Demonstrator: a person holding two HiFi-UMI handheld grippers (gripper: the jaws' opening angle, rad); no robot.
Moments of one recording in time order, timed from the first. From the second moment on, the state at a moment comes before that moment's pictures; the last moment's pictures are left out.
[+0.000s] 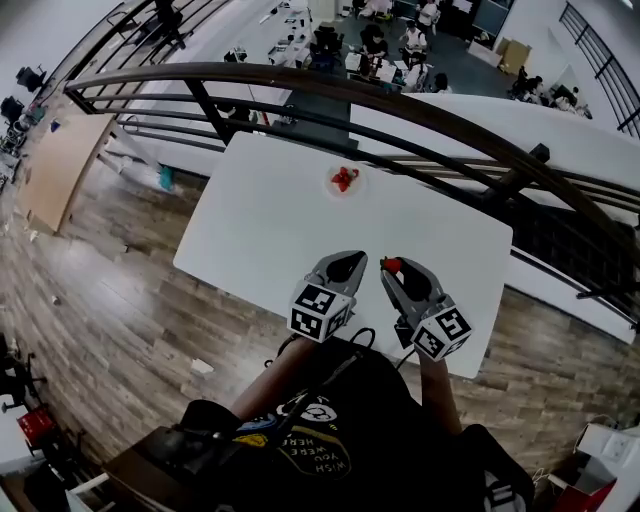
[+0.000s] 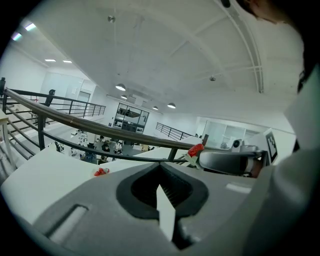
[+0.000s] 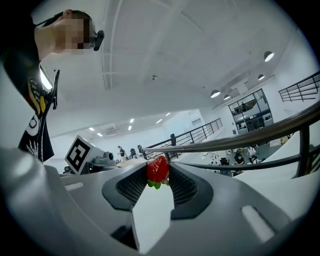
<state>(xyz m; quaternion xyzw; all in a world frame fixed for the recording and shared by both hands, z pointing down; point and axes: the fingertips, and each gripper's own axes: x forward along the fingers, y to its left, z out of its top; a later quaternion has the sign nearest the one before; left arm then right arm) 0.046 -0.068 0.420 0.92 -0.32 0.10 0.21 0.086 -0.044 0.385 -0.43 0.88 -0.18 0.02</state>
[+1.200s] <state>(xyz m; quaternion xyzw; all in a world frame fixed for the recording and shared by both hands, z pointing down) 0.041 -0.151 0.447 0.93 -0.28 0.12 0.21 0.090 -0.115 0.428 -0.50 0.84 -0.21 0.00</state>
